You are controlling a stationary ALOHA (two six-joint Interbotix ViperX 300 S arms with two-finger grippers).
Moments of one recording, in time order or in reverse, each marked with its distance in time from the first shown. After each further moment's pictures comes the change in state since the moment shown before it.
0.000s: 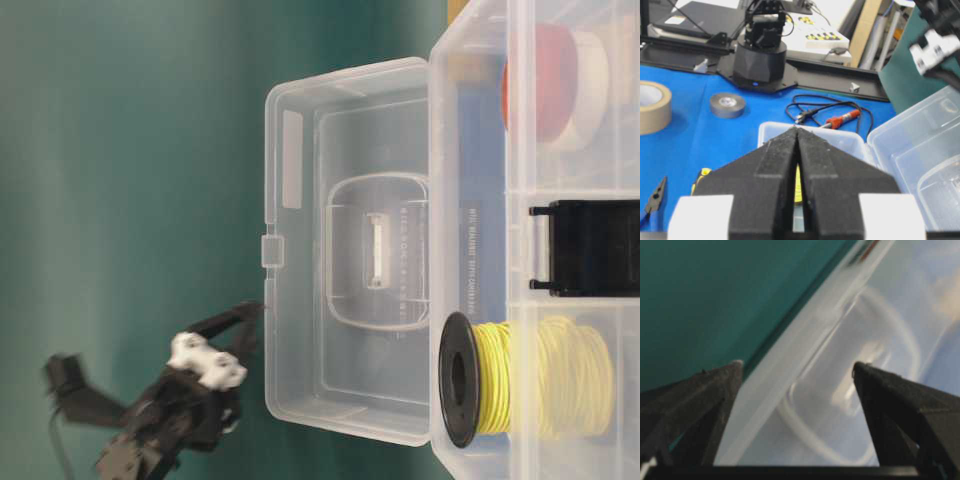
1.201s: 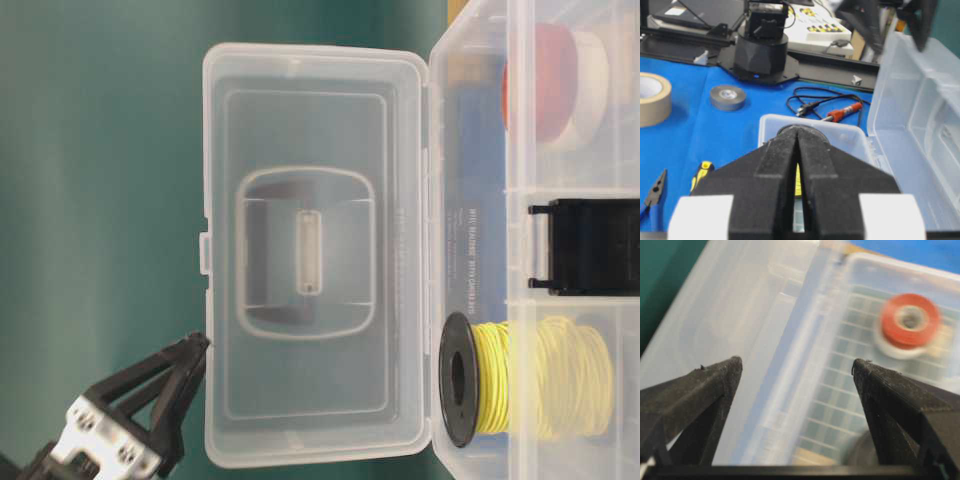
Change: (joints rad) left arm -0.308 -0.287 0.118 0.003 0.344 -0.129; right arm -0.002 0.021 0.000 -0.002 -0.003 0.000
